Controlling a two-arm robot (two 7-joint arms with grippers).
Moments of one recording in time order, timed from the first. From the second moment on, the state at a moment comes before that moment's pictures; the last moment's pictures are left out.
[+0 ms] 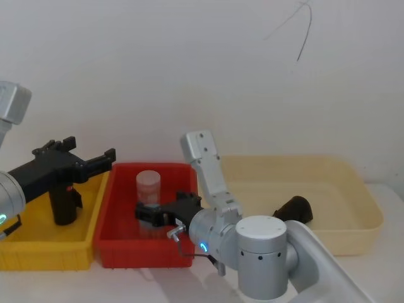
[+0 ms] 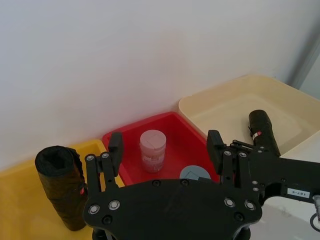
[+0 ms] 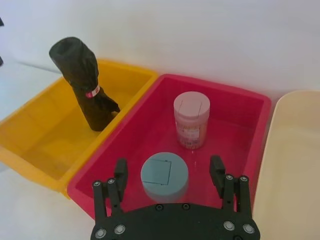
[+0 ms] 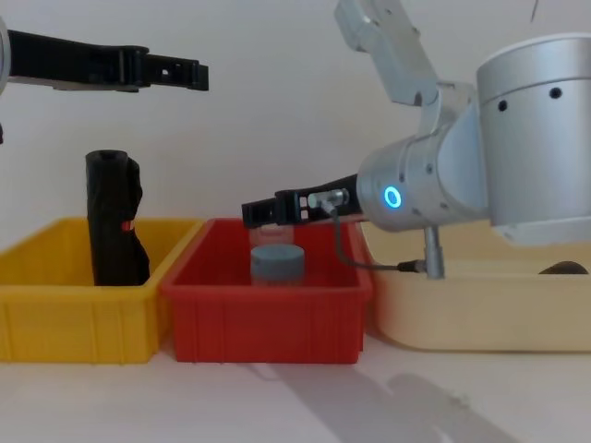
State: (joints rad) left arm -0.46 0.49 0.31 -1.71 -0.63 0.47 -0.24; right arm 0.53 0.05 -0.53 -1.40 0.37 0.57 -0.03
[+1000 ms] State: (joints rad) left arm -0.45 0.50 0.31 -1.71 -0.62 0.47 -0.24; right arm 0.57 -0.01 -0.55 -1.25 0.32 0.52 -0.03
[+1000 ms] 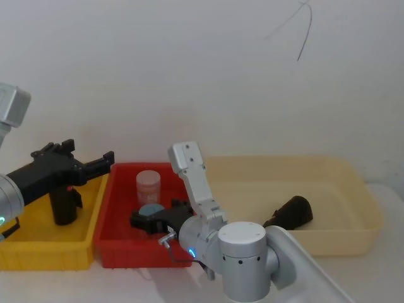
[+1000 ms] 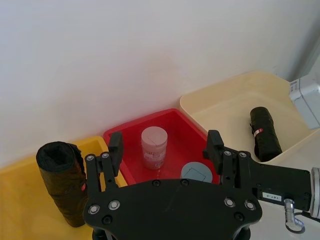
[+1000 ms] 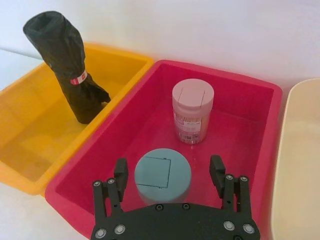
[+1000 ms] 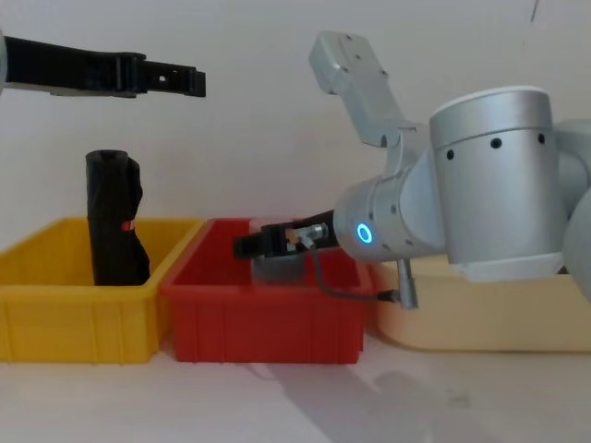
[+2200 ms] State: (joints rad) left arm -0.45 0.50 0.31 -1.71 -0.62 0.47 -0.24; right arm 0.58 -0.03 -0.49 -1.24 0.31 0.51 -0.02
